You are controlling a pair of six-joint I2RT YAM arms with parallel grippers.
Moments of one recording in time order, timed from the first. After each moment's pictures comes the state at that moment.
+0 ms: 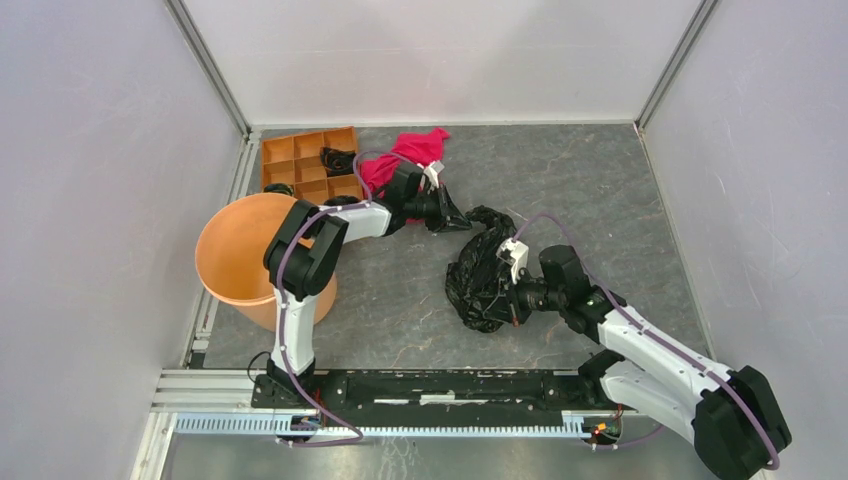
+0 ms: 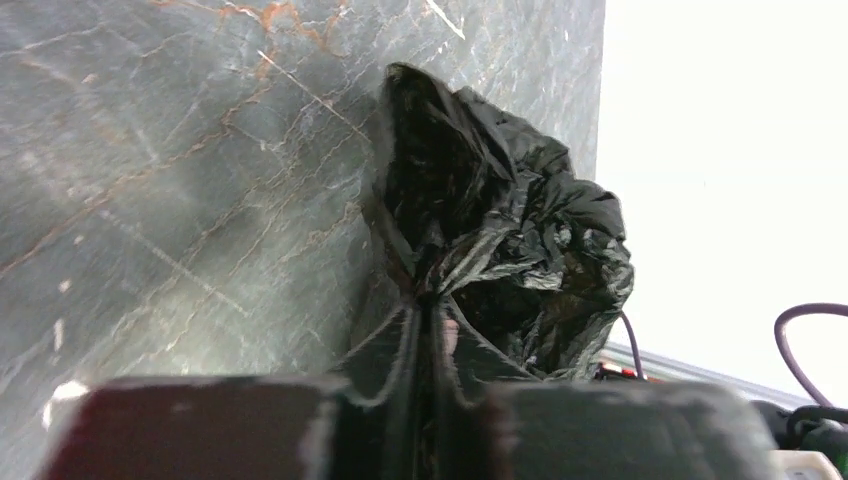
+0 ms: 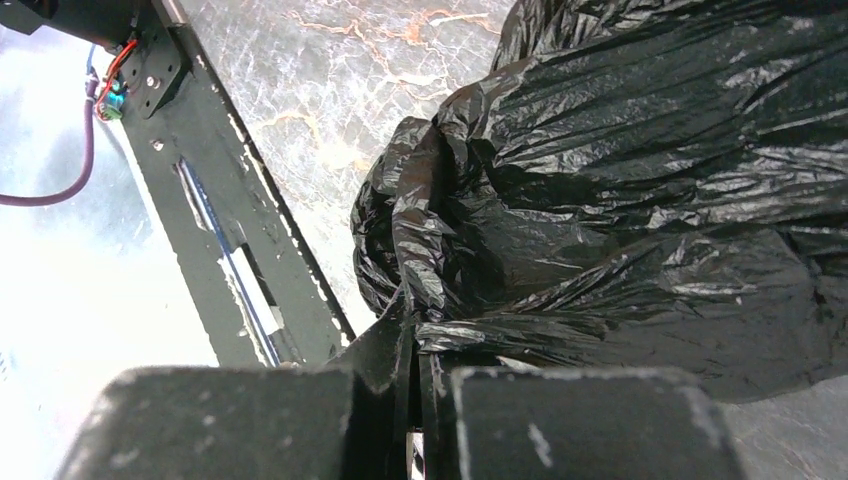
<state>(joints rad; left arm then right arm) -0.53 2.09 1.27 0.23 0.65 -0.85 0.55 0.93 0.40 -0.15 -0.63 0.17</state>
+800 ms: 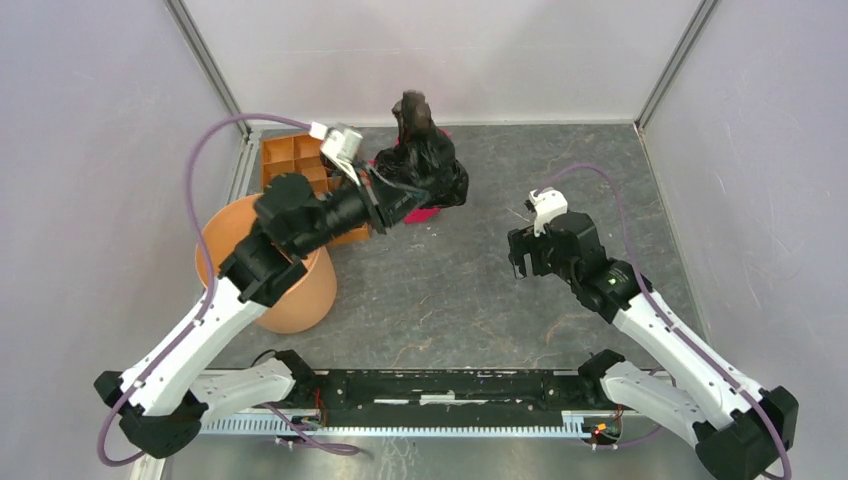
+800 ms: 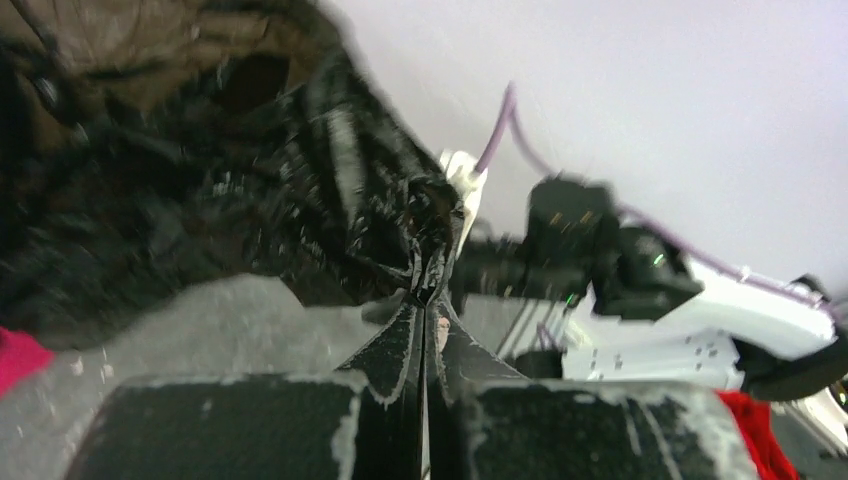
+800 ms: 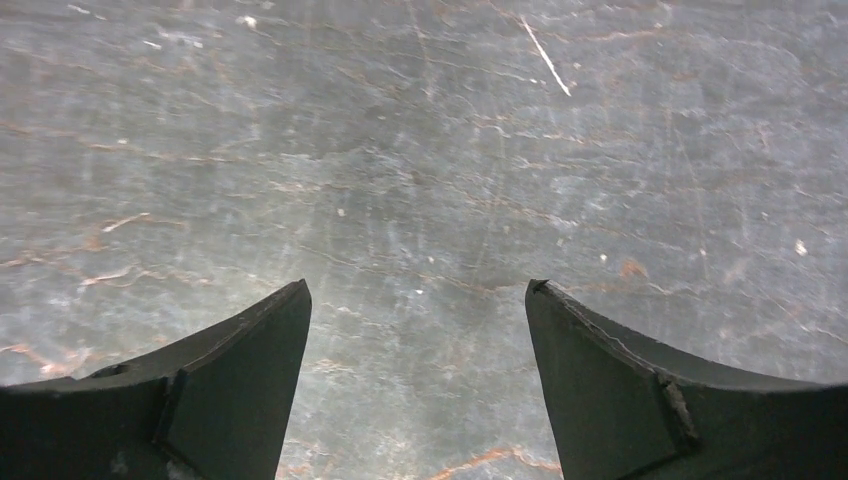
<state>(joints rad) -0.70 1.04 1.30 -0.22 0.23 -0.52 0.55 0.92 0.77 -0.48 0.17 0.09</state>
